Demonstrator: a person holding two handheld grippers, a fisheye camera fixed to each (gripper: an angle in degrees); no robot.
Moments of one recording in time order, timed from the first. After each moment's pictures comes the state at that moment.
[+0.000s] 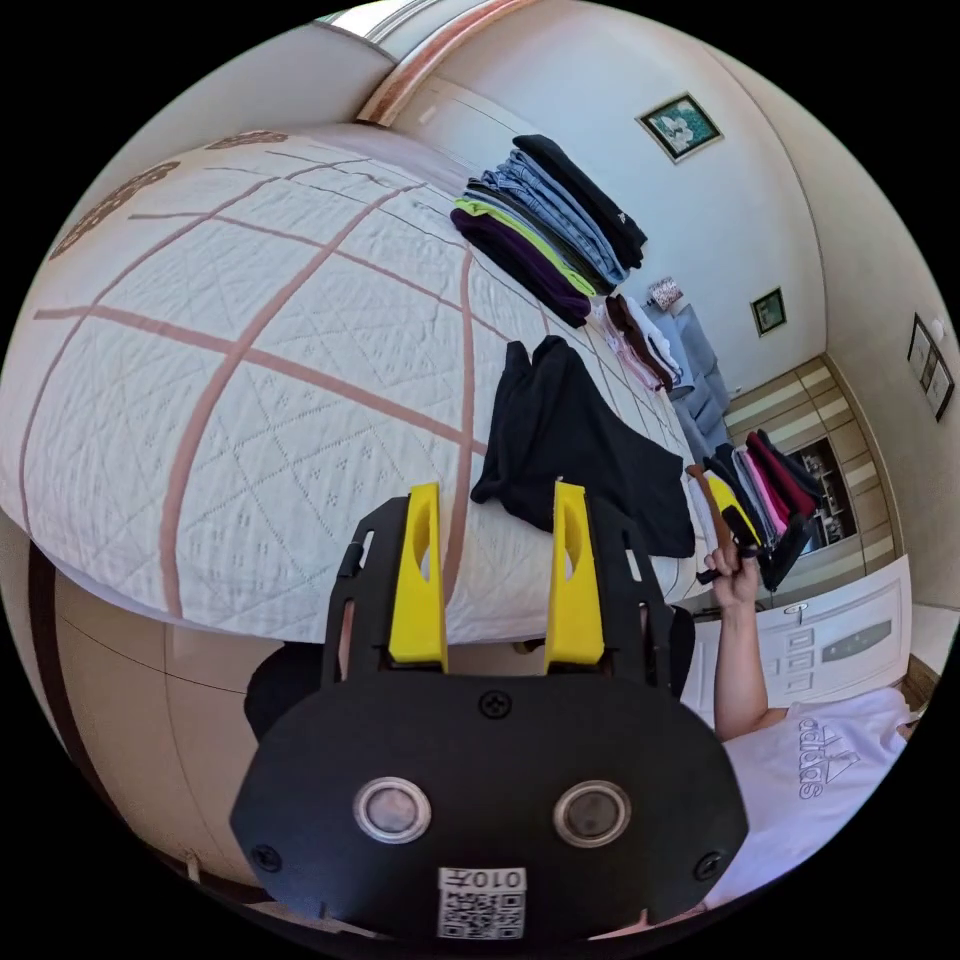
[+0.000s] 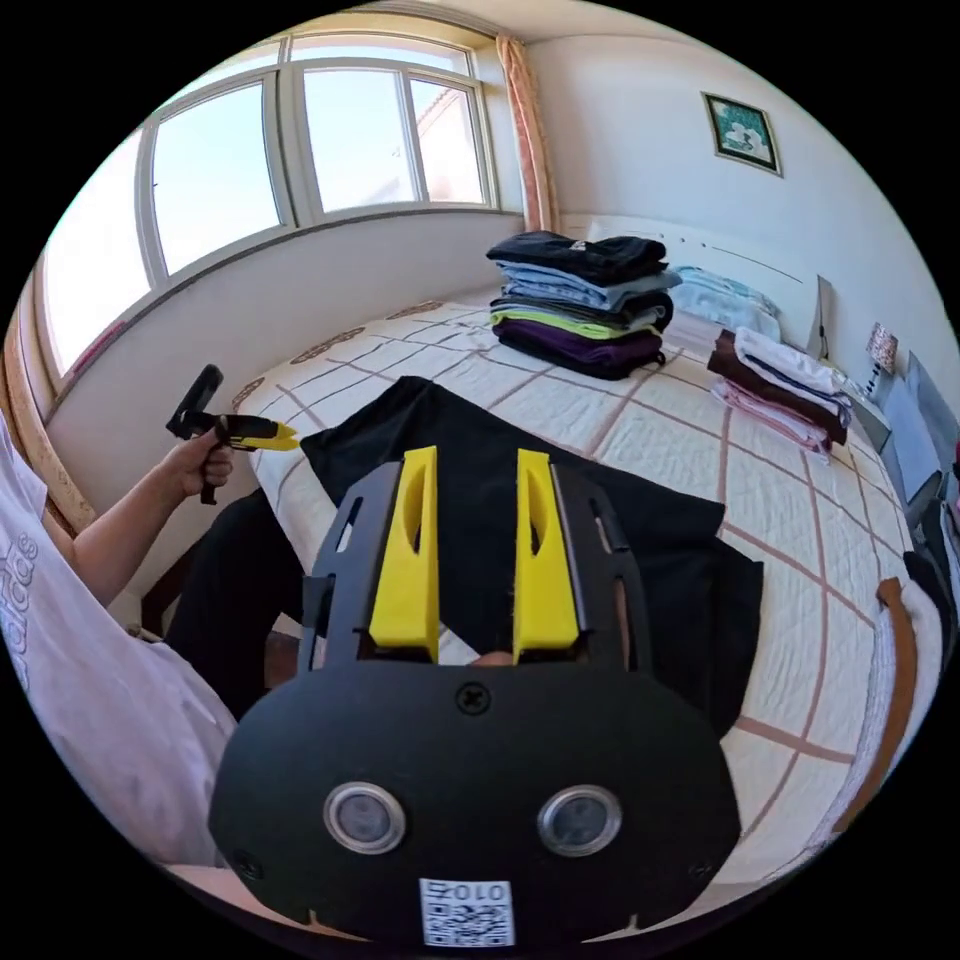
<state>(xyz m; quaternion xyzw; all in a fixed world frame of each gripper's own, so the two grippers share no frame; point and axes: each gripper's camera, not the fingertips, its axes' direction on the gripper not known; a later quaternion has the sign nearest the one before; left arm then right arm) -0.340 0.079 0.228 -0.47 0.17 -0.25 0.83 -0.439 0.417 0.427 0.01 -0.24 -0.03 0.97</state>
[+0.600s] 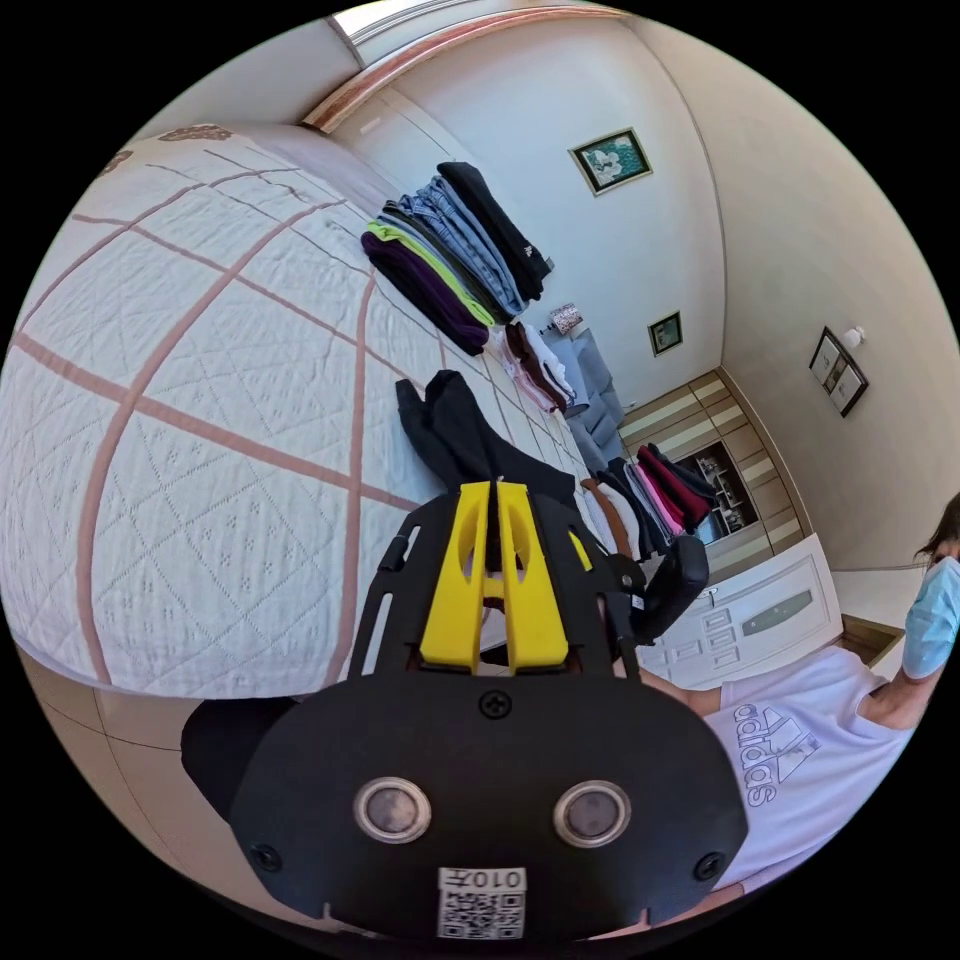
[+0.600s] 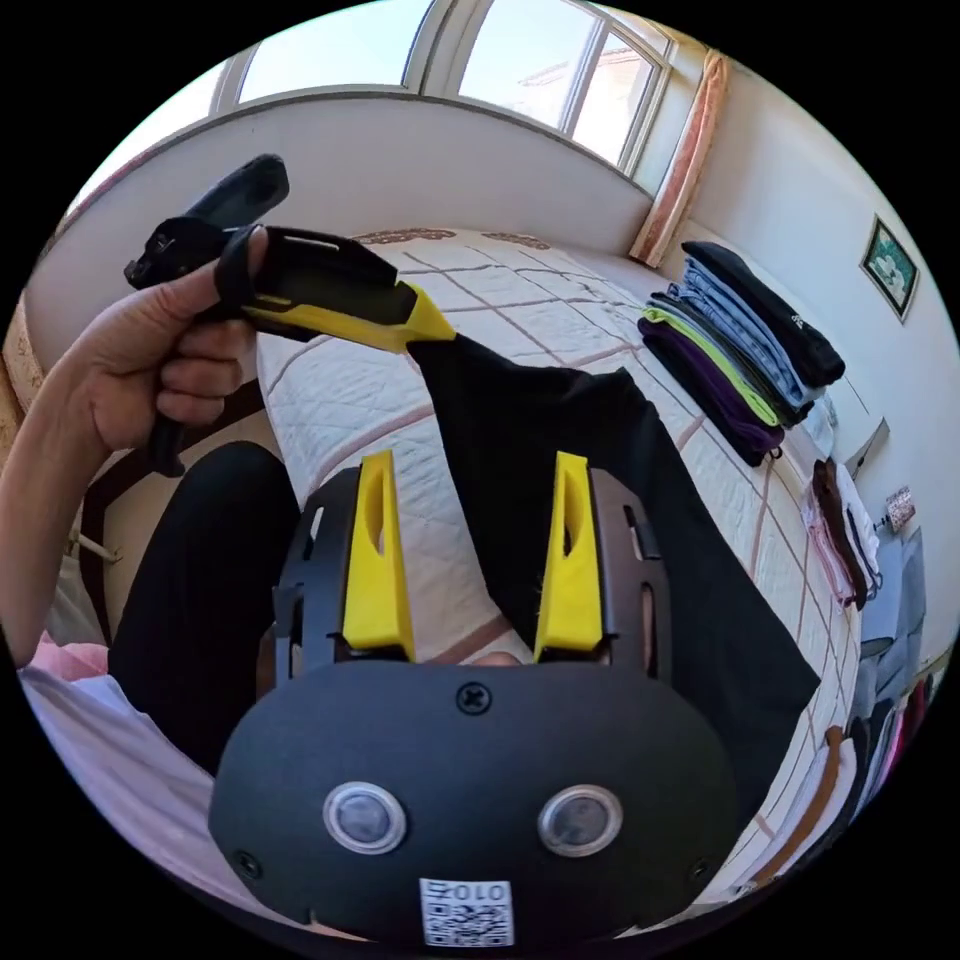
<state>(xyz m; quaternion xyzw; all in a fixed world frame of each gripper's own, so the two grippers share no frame) -0.377 0.073 0.225 -0.39 0.31 -0.29 0.82 -0.690 0.377 0.444 -0.04 -0.16 -0.20 0.97</state>
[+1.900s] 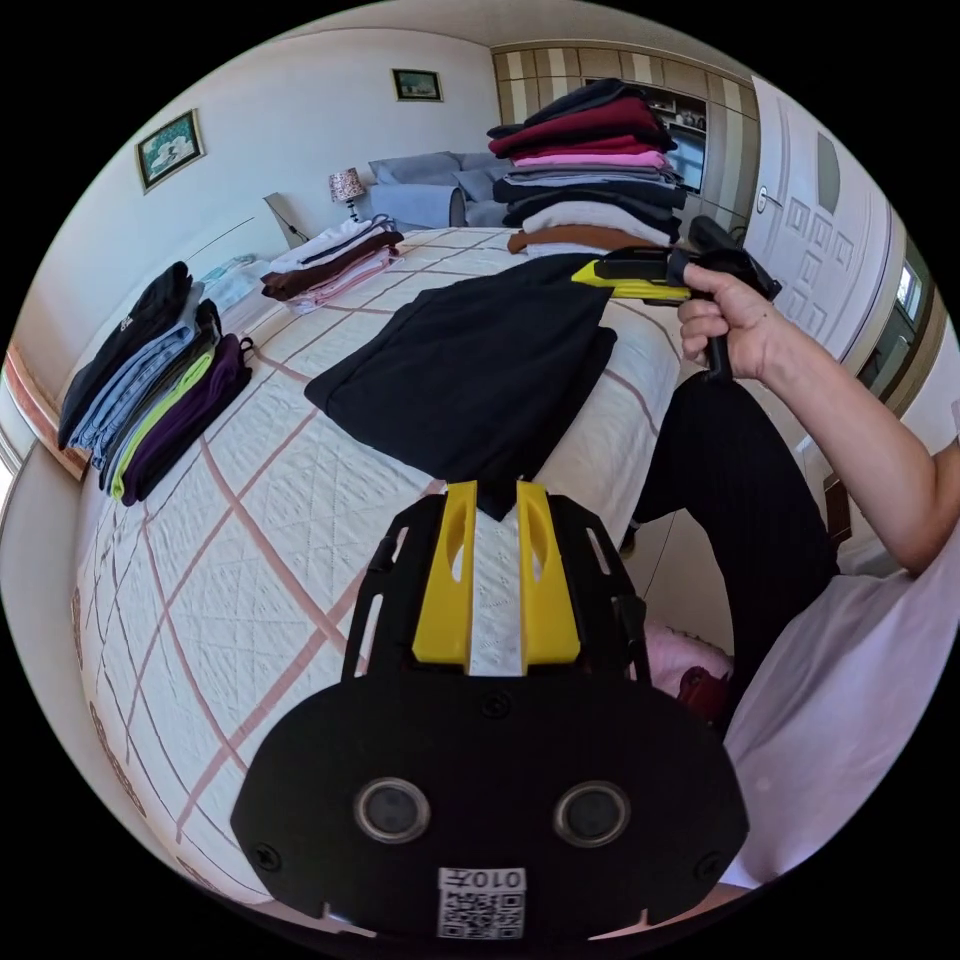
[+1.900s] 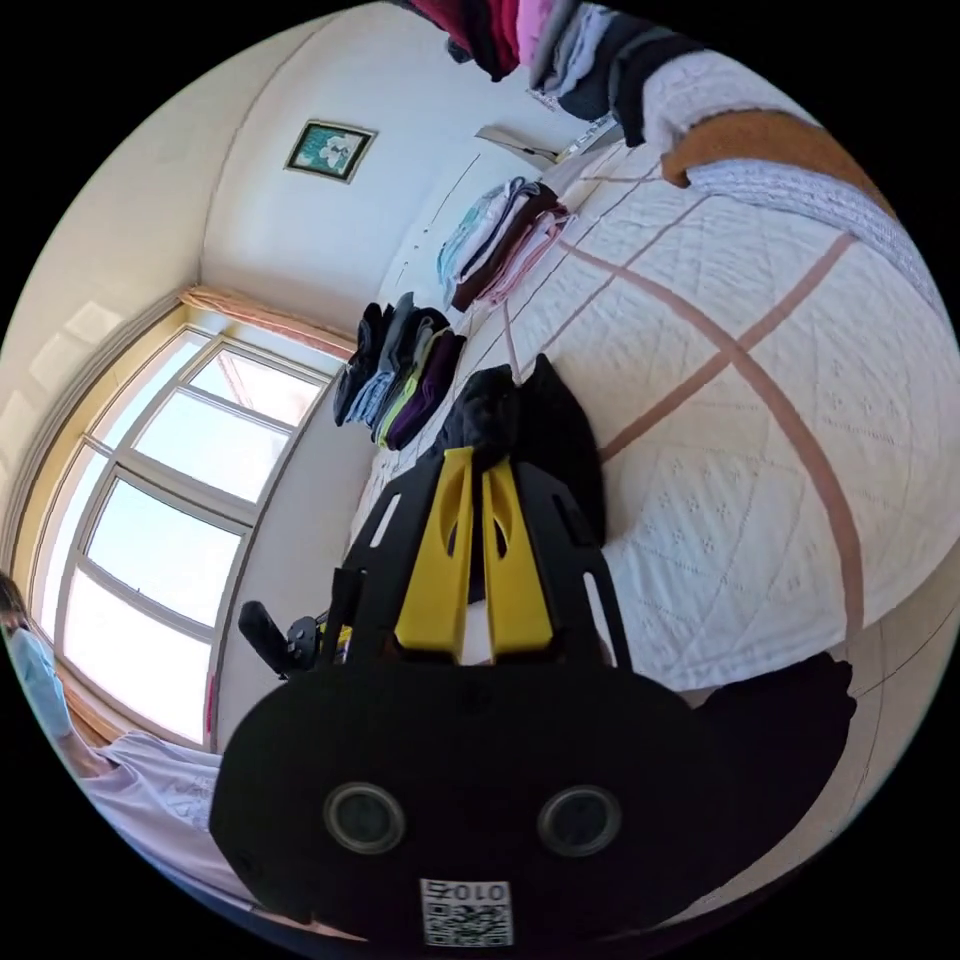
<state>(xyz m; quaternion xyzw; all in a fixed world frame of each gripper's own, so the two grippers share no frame) 0.074 0.320 0.197 -0.41 0.33 0.28 0.80 -0.130 0.564 0.476 0.01 -0.32 0.45 0.83</state>
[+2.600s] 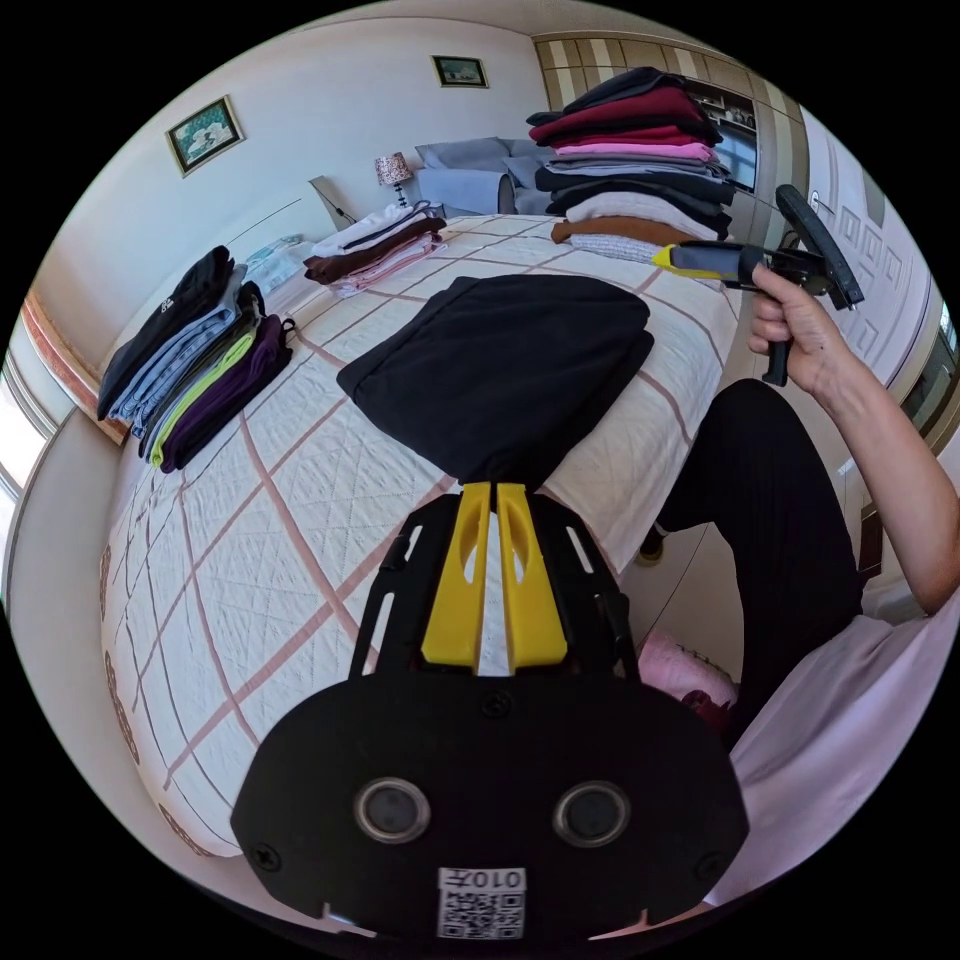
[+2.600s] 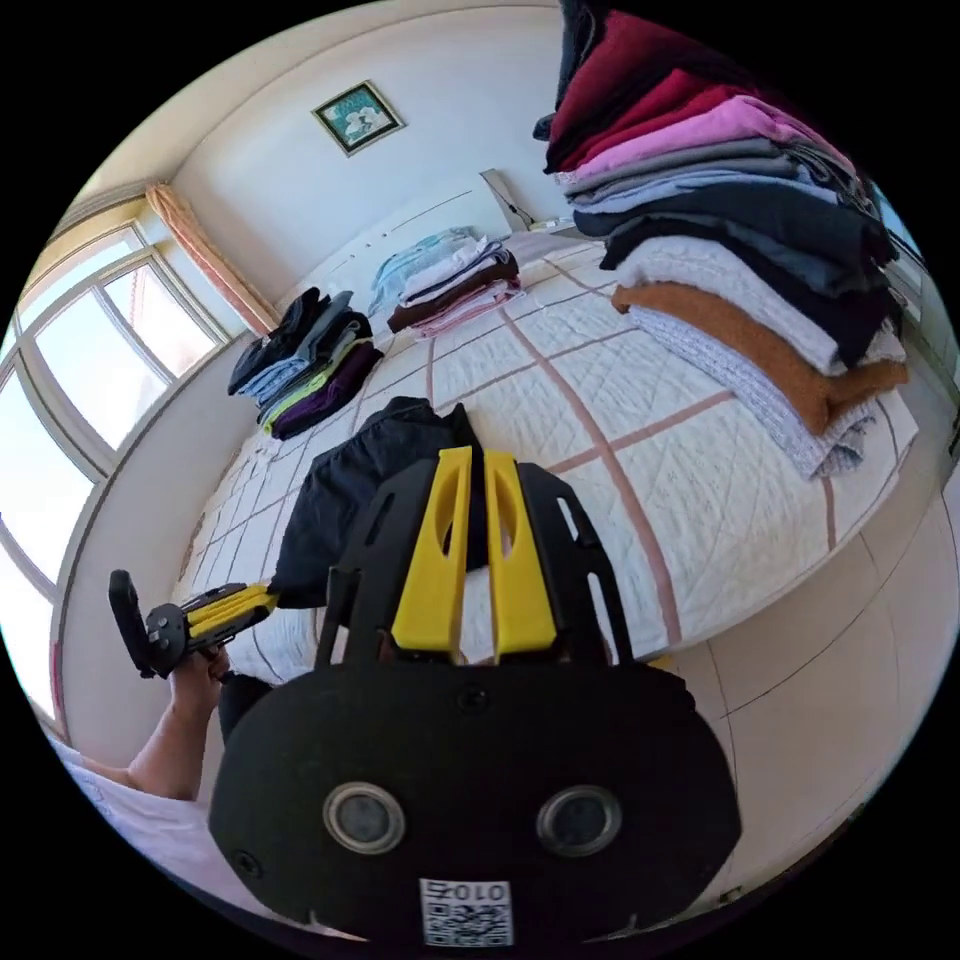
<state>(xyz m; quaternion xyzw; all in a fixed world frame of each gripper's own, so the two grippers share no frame) 0.104 0.443 0.200 -0.41 0.25 0.29 0.83 -0.202 0.519 0.447 -0.01 -0.10 0.37 0.93</state>
